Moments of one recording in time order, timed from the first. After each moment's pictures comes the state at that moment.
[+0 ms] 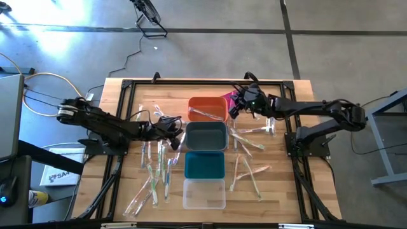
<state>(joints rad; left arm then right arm) -0.02 1.32 0.37 0.36 -0.37 -0.50 -0.31 1.28 0.80 -0.05 0.38 0.21</state>
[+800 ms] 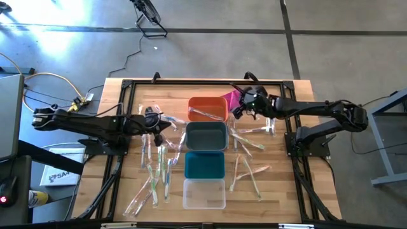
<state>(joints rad) -0.02 0.72 0.37 -0.08 -0.38 -0.24 -0.32 1.26 0.80 -0.25 0.48 0.31</state>
